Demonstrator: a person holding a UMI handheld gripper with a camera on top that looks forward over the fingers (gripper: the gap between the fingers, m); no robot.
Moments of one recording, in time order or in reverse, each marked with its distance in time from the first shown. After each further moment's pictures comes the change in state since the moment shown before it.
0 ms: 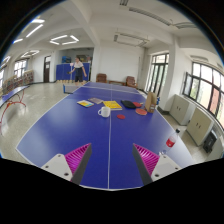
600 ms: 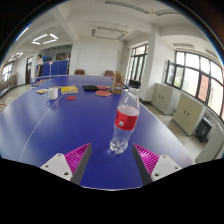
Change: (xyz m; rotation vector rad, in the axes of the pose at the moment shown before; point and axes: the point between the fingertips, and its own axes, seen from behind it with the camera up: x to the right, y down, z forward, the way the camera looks) arm 0.349 0.186 0.232 -0.022 0.178 0.074
